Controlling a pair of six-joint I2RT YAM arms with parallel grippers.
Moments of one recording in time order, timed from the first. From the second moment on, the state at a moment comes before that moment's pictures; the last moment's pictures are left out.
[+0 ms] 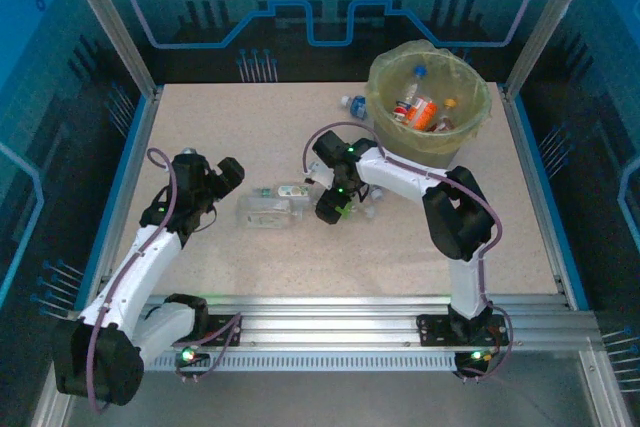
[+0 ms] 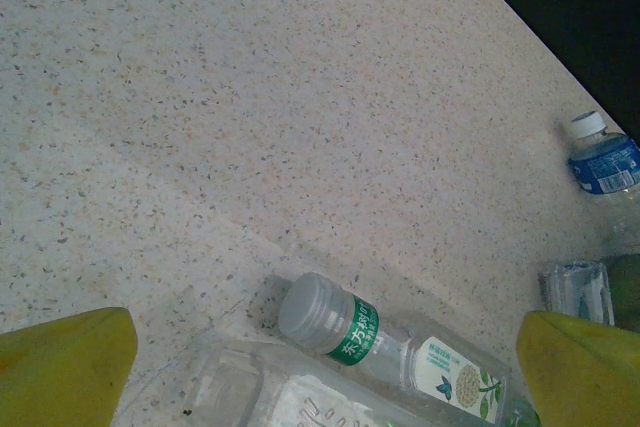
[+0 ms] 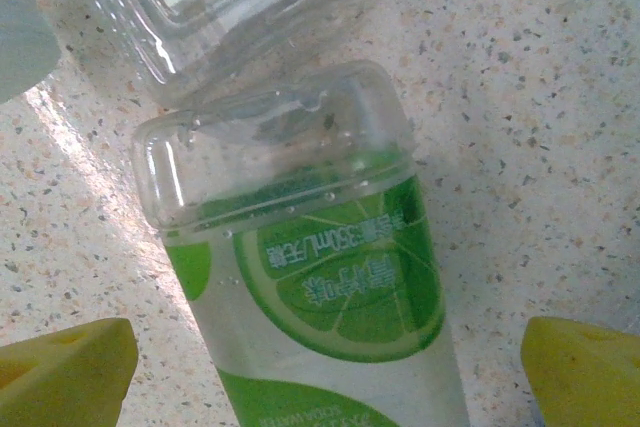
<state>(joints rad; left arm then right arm) -0.11 0.99 0.72 -0.42 -0.06 -0.80 0.70 1.99 1.53 -0.88 -0.02 -0.32</state>
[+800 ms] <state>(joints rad) -0.11 1.00 0.72 -0.42 -0.06 -0.80 0.69 2.08 1.51 -0.85 -0.02 -0.23</state>
